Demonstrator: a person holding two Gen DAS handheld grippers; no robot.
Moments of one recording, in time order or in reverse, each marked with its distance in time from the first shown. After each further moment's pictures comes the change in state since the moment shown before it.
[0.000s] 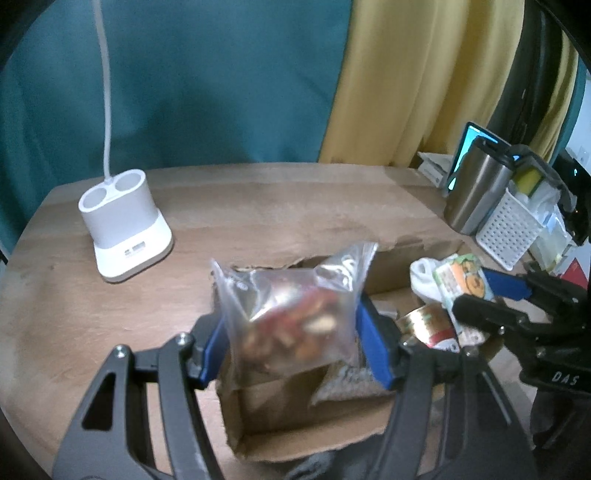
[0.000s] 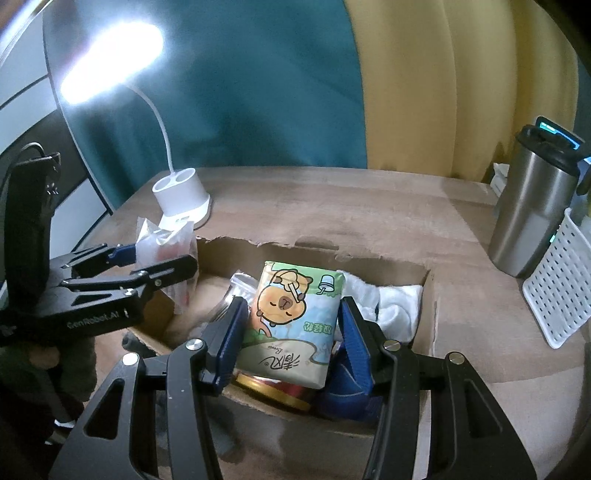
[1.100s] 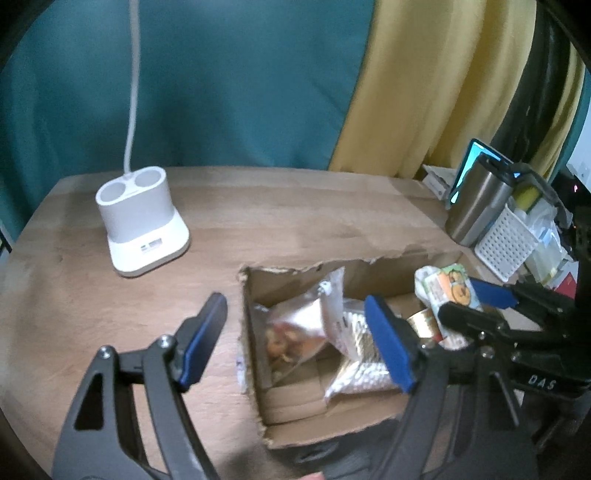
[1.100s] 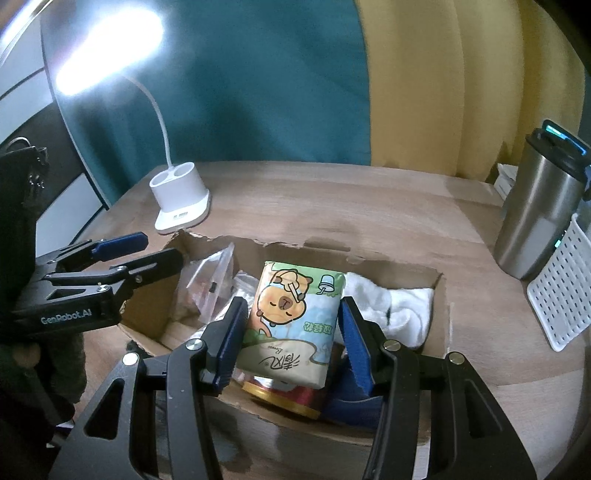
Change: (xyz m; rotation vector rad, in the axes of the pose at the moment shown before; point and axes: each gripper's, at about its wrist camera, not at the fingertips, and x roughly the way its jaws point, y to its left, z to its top) left arm -0.019 0.020 -0.001 -0.054 -0.023 -0.012; right arm 0.009 0.010 0.002 -0.015 0.021 -0.020
